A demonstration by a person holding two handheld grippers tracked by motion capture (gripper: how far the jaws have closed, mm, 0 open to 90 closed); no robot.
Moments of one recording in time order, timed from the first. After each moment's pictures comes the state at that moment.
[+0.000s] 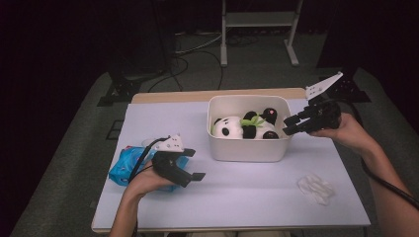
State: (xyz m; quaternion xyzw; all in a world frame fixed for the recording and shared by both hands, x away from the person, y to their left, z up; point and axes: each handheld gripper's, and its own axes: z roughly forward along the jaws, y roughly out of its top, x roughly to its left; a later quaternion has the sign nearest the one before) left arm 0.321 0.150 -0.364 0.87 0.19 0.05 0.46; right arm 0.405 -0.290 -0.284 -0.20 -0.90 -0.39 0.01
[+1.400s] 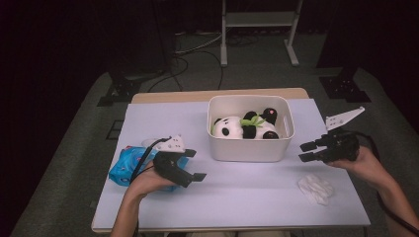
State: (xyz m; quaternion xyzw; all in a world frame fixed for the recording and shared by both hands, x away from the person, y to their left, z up) left arm 0.321 0.148 -0.367 0.87 0.19 0.04 0.46; right arm 0.352 -0.340 -0.347 -0.25 -0.88 -0.41 0.01
